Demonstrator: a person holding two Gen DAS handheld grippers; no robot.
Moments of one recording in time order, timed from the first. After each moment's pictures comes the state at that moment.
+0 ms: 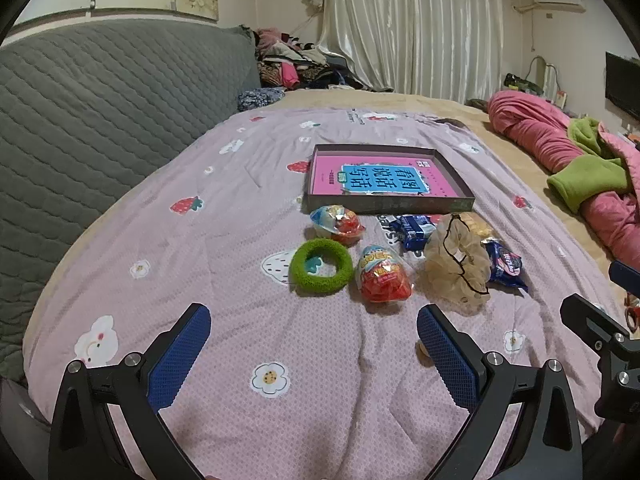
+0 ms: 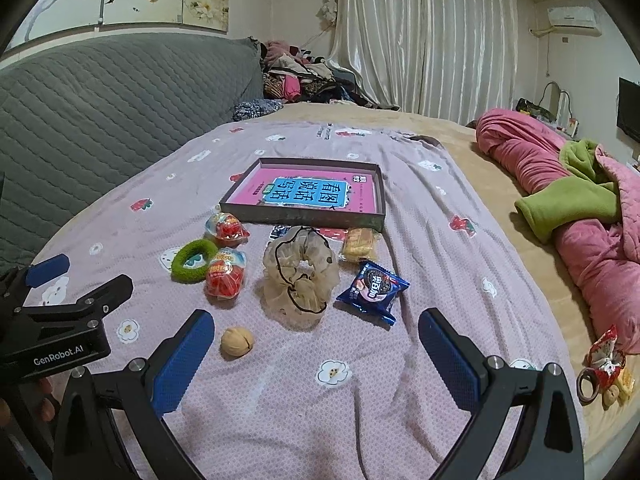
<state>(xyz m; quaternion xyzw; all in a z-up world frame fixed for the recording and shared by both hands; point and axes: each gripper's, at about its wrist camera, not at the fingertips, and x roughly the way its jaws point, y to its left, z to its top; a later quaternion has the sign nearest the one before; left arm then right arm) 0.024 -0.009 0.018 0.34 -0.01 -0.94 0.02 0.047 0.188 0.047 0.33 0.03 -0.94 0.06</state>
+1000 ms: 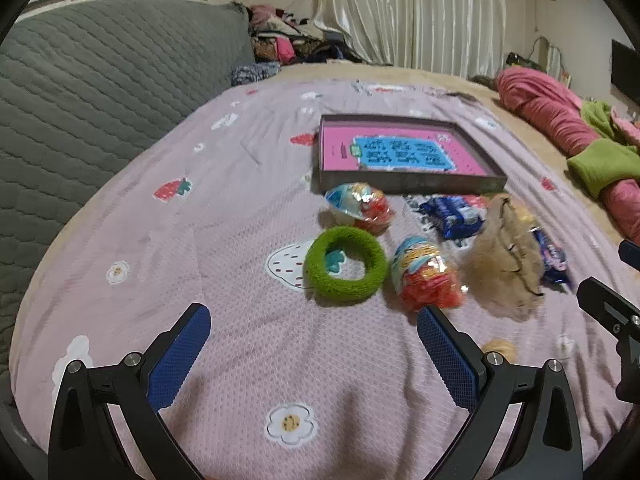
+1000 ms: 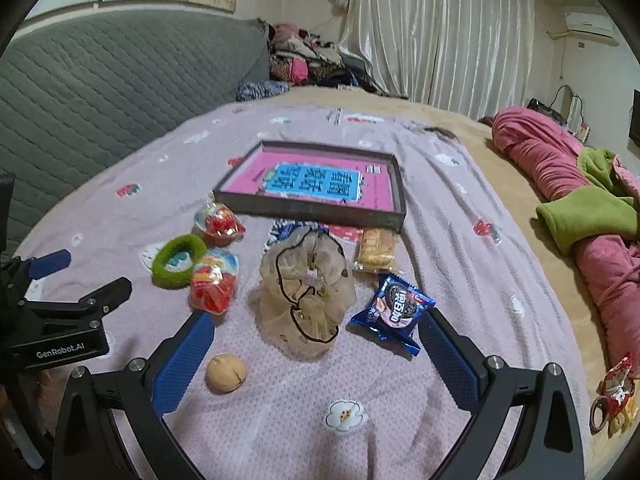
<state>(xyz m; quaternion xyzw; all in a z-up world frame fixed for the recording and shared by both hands) -0.043 -0.032 -0.025 0.39 -0.02 -0.92 0.01 -0.014 0.165 0.016 0.36 0.05 -0.93 0.06</state>
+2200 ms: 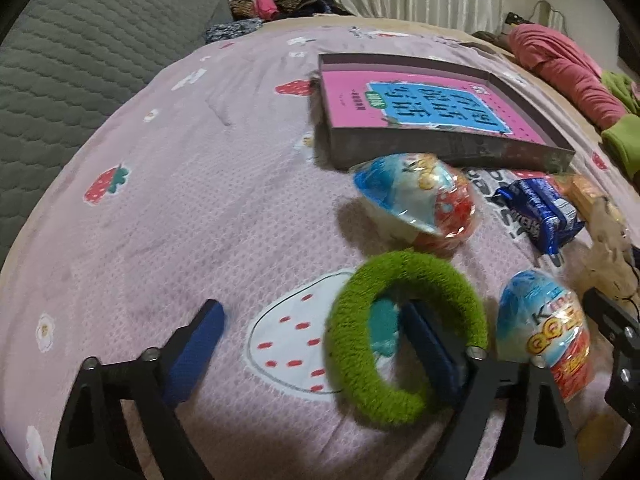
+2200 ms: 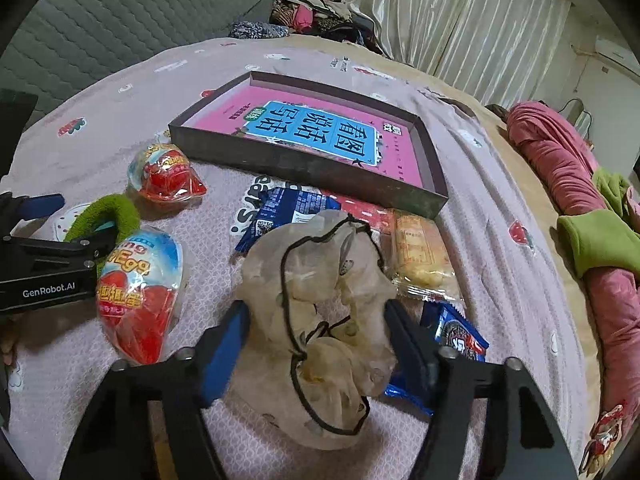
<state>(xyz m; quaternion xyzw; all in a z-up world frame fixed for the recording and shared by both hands) -0.170 -0.045 -0.098 0.46 -0.04 -0.89 -0.01 -0.112 0.129 -0.056 0.43 0.14 -0.89 0.03</state>
